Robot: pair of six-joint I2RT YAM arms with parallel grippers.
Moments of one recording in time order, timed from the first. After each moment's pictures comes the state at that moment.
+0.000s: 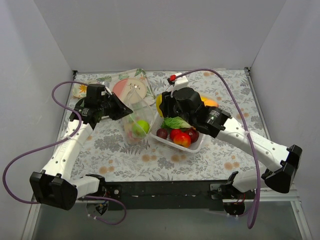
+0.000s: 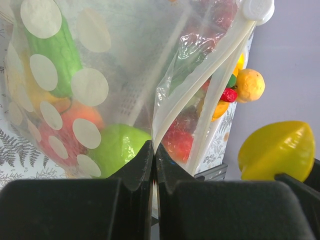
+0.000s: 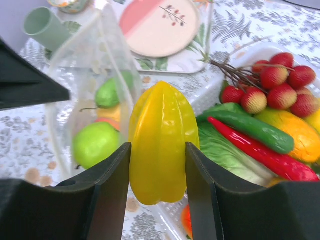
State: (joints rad) left arm -0.23 1.18 1.15 -0.66 0.33 -0.84; right arm 0.98 1.33 1.35 -0.45 0.36 0.35
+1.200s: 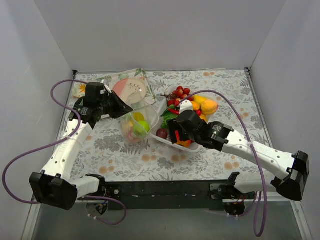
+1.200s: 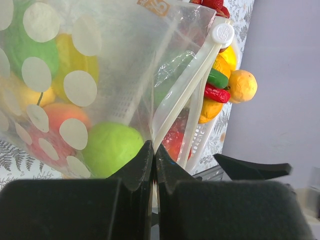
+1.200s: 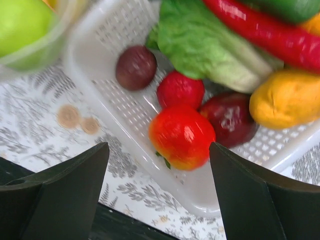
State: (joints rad) left arm -0.23 1.18 1.17 -0.65 0.34 -0.84; right arm 1.04 1.21 1.13 -0.66 0.36 0.44
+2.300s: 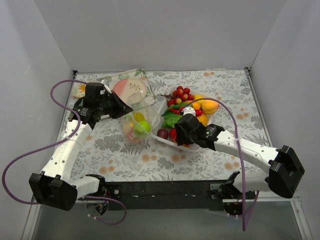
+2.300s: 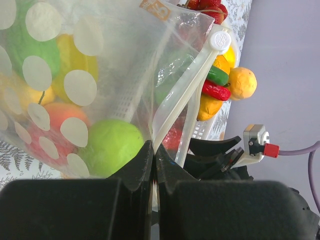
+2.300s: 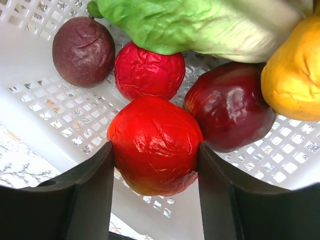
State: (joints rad) left arm -0.23 1.18 1.17 -0.65 0.34 -0.84; right arm 0.91 1.28 0.89 -0.53 0.29 0.52
